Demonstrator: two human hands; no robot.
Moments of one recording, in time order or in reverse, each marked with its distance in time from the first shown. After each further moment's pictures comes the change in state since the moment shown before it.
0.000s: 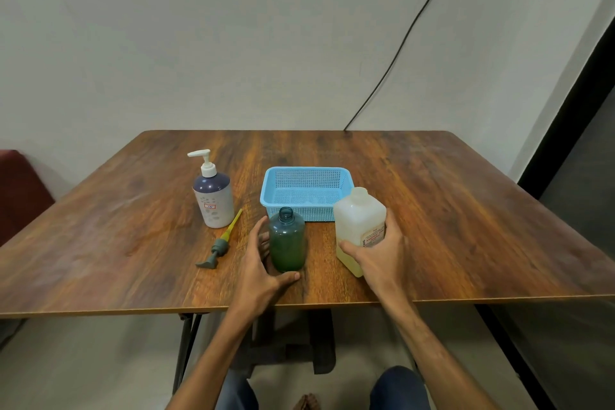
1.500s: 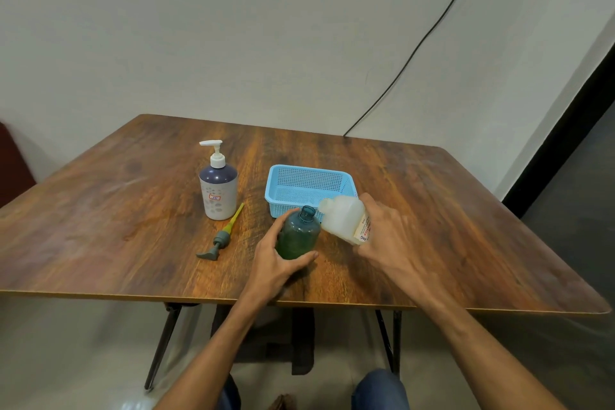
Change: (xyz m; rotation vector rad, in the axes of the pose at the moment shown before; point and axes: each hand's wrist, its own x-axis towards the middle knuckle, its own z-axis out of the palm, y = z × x) left_hand 0.014 0.013 0.013 -0.072 0.039 0.075; right_hand 0.023 -0.070 -0.027 -0.824 -0.367 -0.349
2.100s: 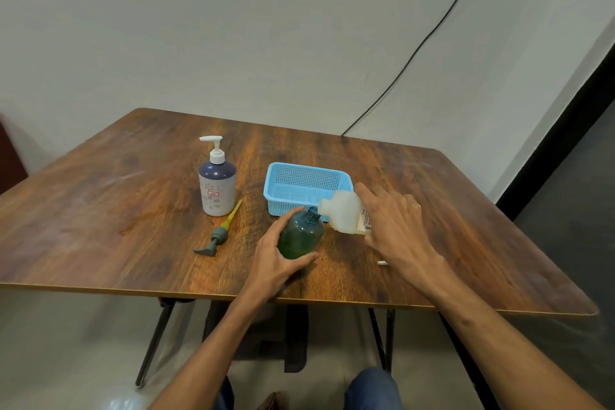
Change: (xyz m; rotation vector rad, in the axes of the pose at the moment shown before) left_hand 0.001 -0.003 0.004 0.030 -0.026 0.038; right_hand 0.007 -0.007 -0.028 -0.301 0.003 -0.113
